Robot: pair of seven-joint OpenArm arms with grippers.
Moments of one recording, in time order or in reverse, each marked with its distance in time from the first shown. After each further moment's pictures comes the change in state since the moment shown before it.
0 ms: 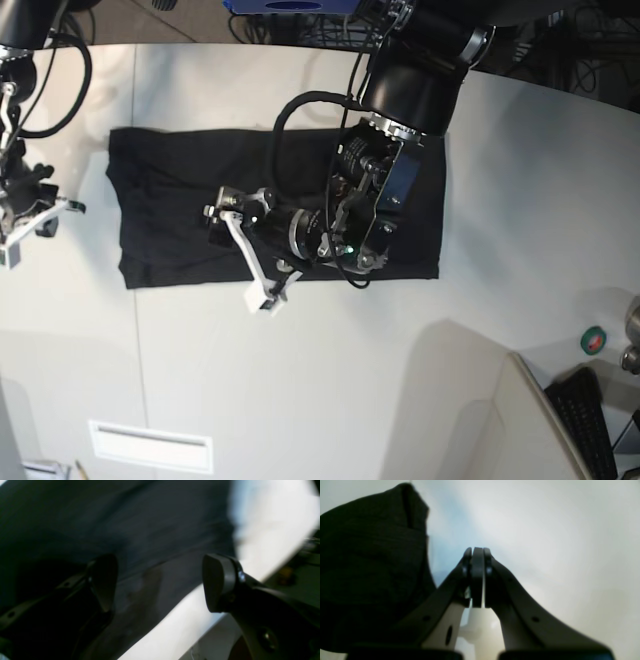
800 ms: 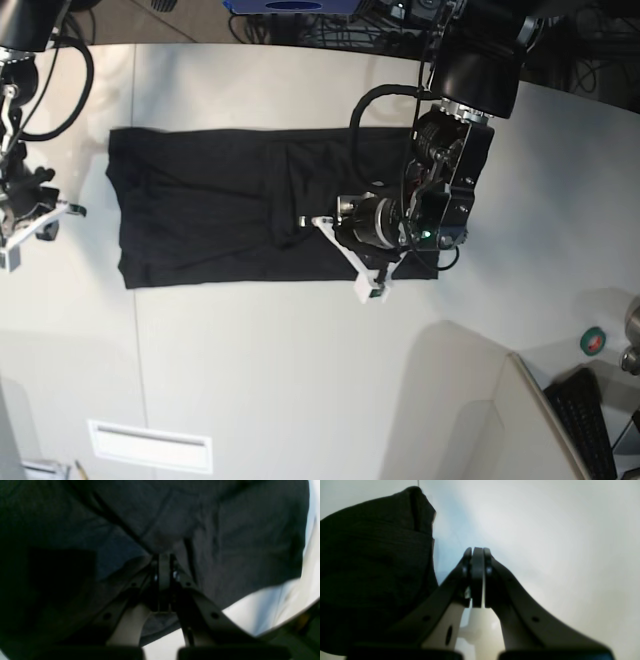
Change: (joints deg) left arm 4.2 -10.9 -4.2 3.3 1.3 13.8 -0.9; right arm 0.5 -0.1 -0.1 0.0 0.0 0.0 0.0
